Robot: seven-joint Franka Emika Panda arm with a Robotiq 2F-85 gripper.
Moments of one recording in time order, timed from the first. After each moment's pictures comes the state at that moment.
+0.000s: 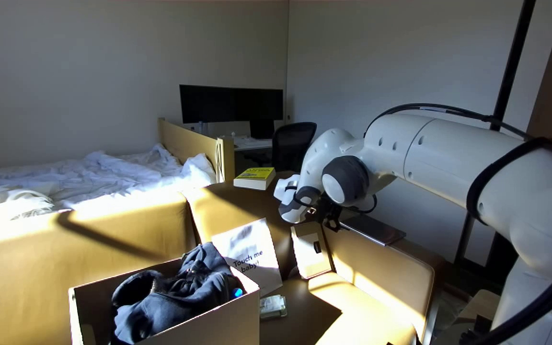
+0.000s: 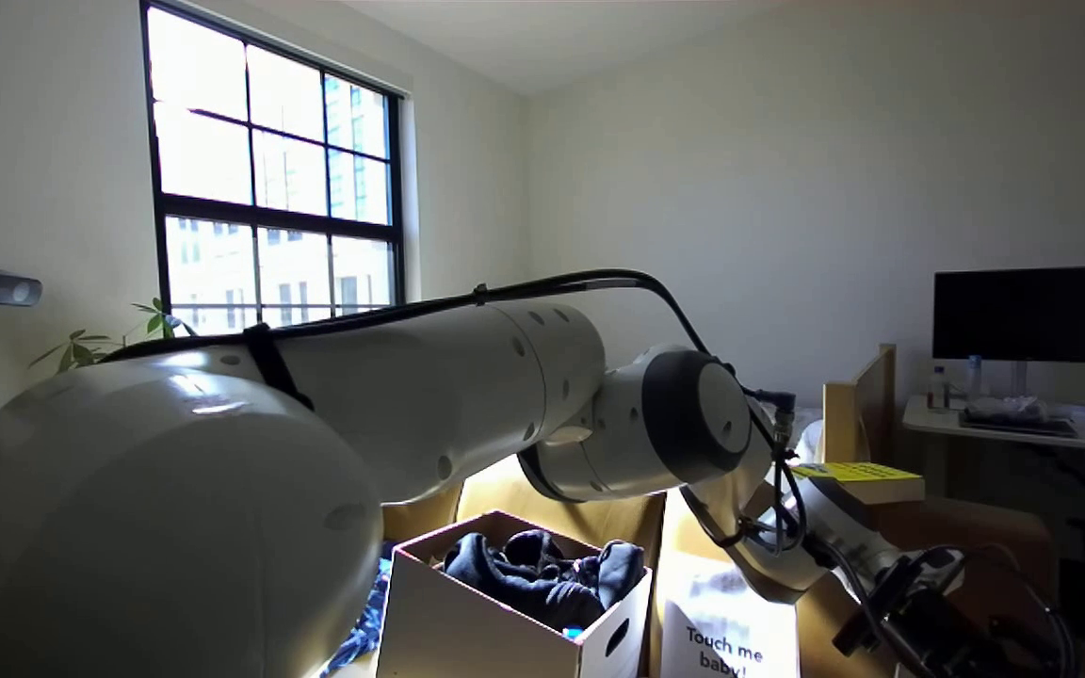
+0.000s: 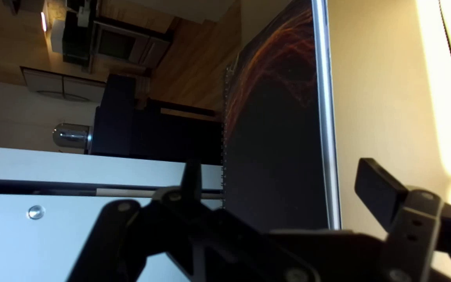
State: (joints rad) arm -0.09 1.42 -0.35 -0.84 -0.68 1.62 0.41
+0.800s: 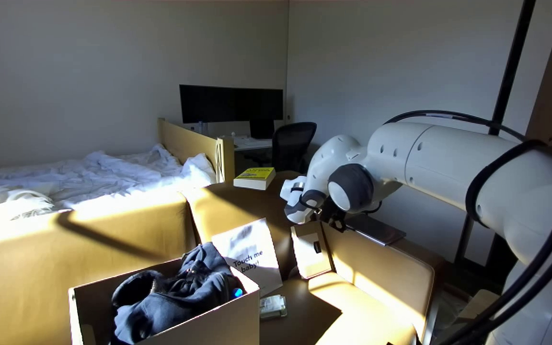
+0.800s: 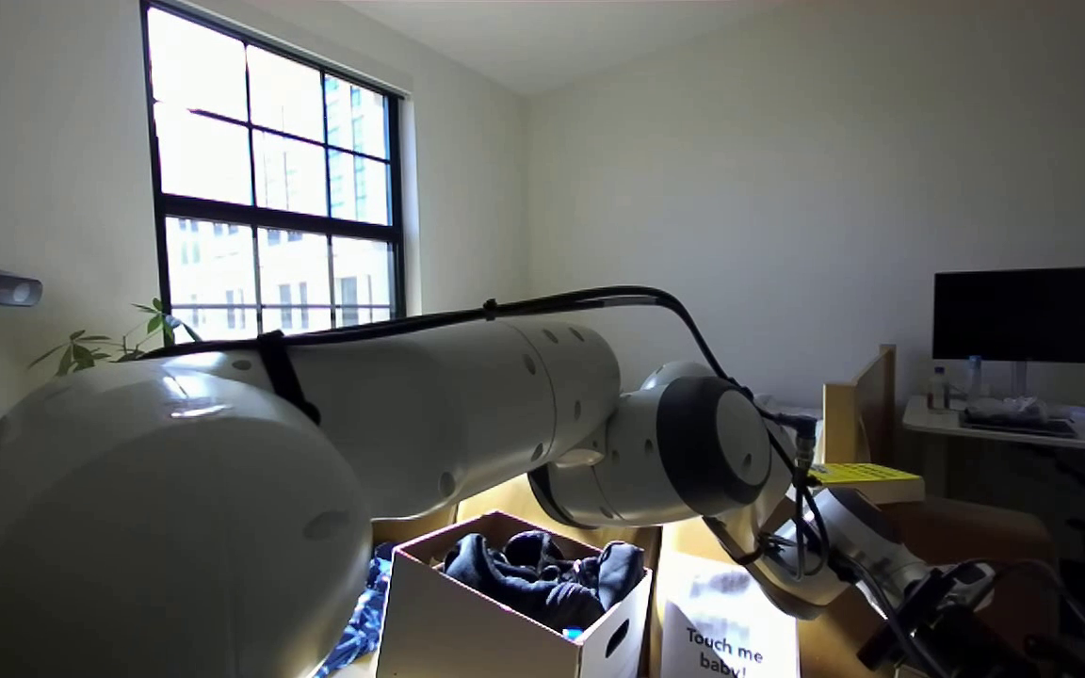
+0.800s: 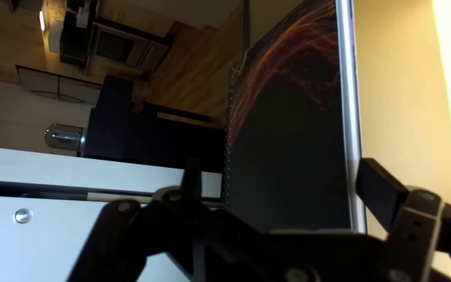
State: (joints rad) arm -0.14 1.48 -0.36 -0.76 -0.68 1.60 0.34
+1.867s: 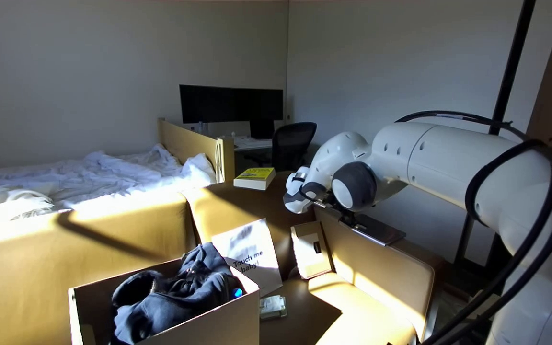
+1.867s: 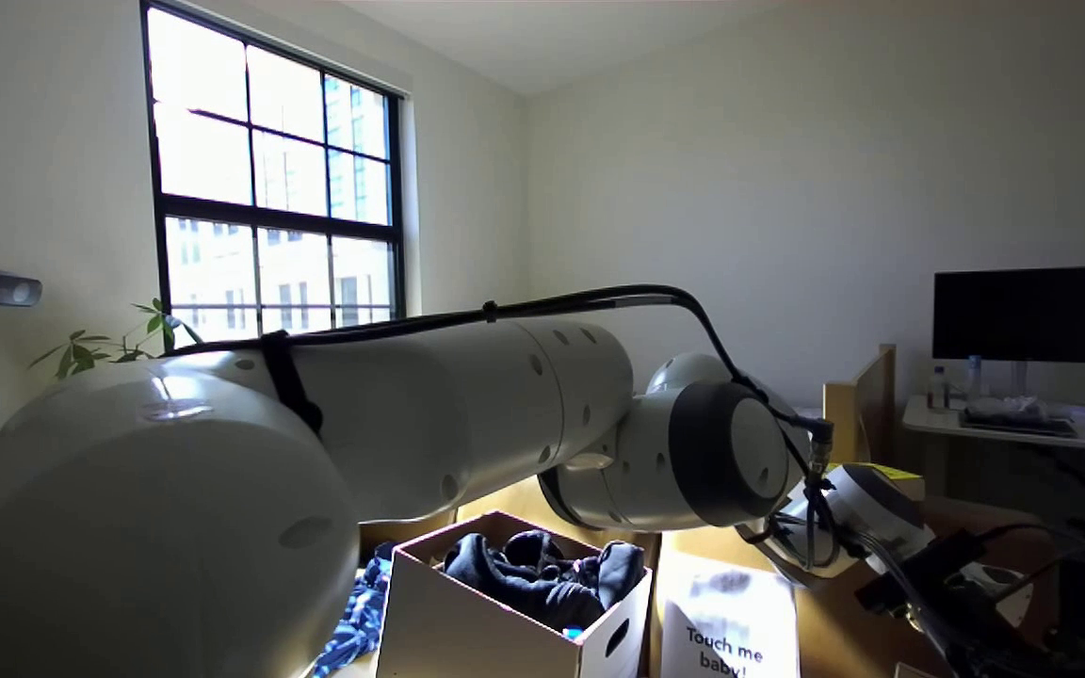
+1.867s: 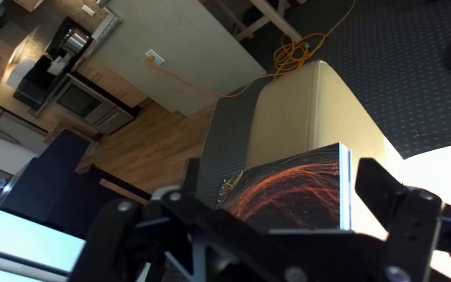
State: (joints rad) arm -0.19 1.48 -0.32 -0.66 -0.61 1.26 -0.02
